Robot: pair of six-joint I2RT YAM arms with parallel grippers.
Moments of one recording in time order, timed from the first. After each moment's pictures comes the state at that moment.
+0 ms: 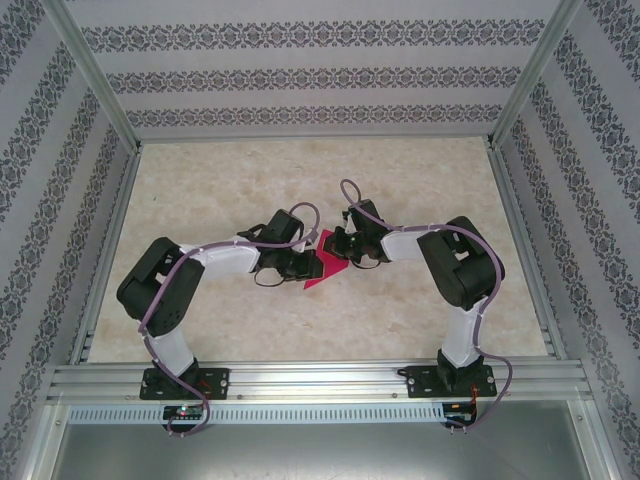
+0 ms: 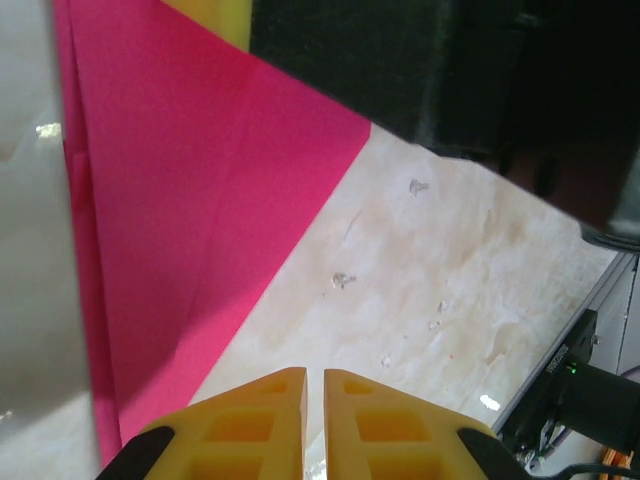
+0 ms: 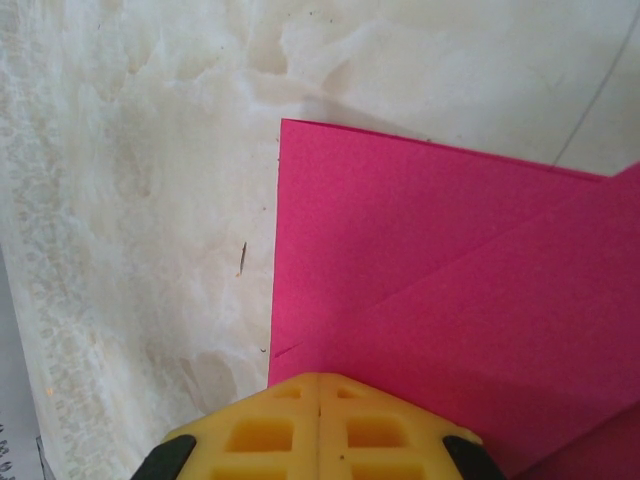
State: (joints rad) left arm -0.64 1.77 0.96 -0.20 0.57 -0.68; right arm 0.50 1.93 0.94 0.11 -0.45 0.82
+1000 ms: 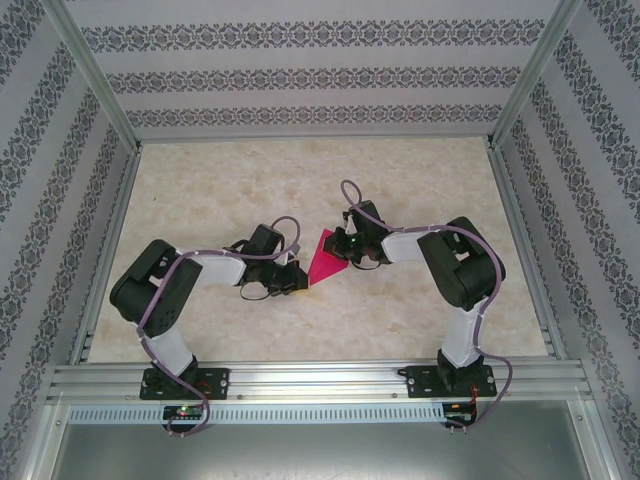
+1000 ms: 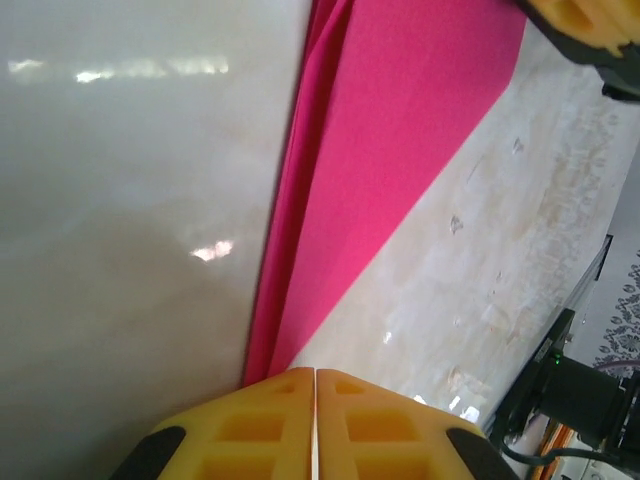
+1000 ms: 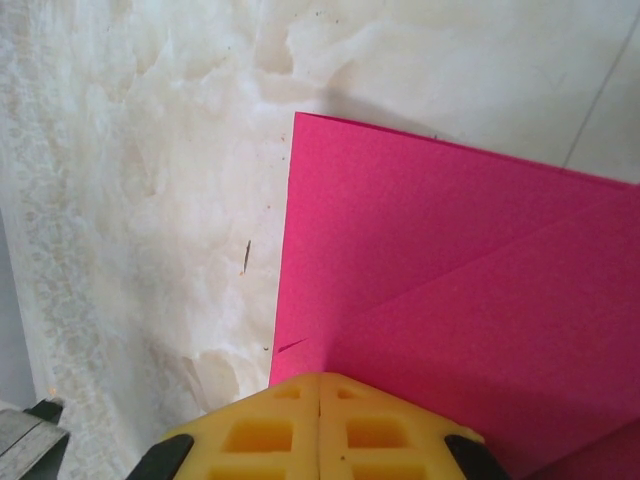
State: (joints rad) left arm -0.56 1.72 0.75 -0.05 0.67 -0.77; right arm 0.50 1.92 0.92 0.14 -0.45 0.82
